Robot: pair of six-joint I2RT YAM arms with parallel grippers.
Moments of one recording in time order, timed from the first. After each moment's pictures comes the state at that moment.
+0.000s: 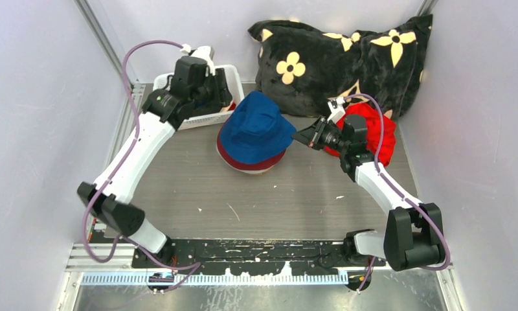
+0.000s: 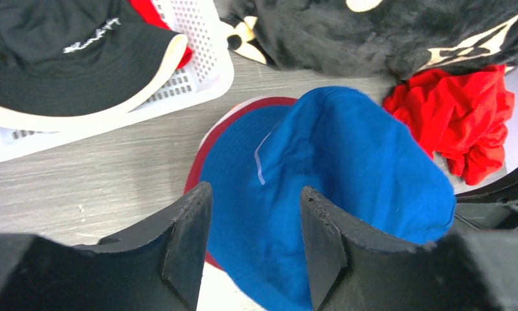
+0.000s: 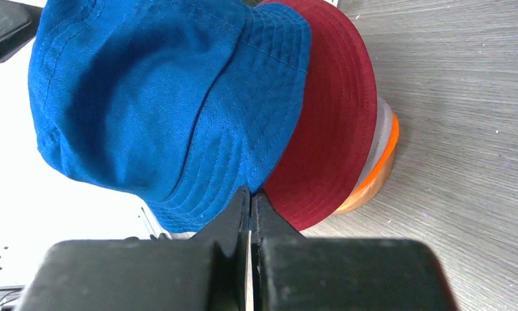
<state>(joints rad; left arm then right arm) -0.50 1.61 1.87 -0.79 -0.11 -0.40 0.15 1.25 0.73 0.26 -0.67 0.71</state>
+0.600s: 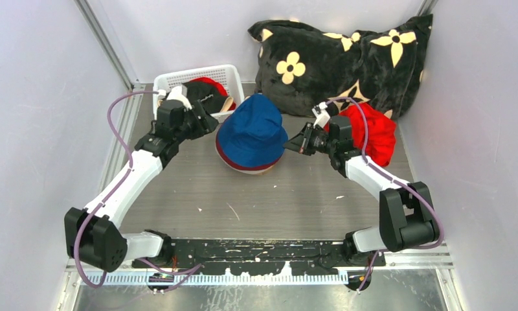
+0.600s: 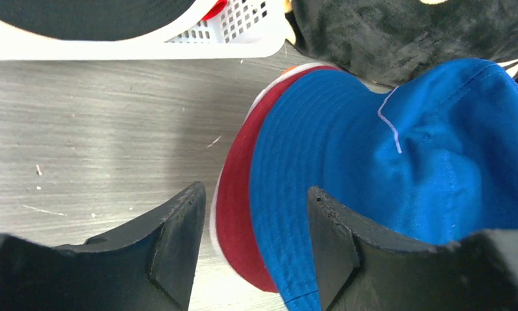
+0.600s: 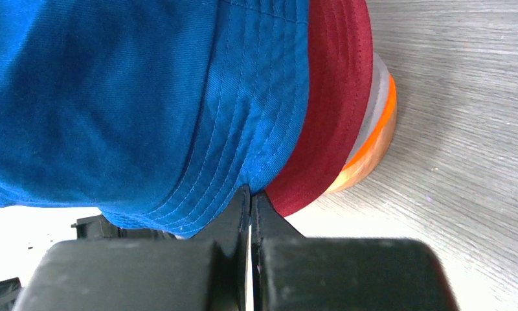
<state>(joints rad) -0.35 1.28 1.11 -0.27 -0.01 -0.56 0.22 1.39 0.74 0.23 -0.67 0.64</state>
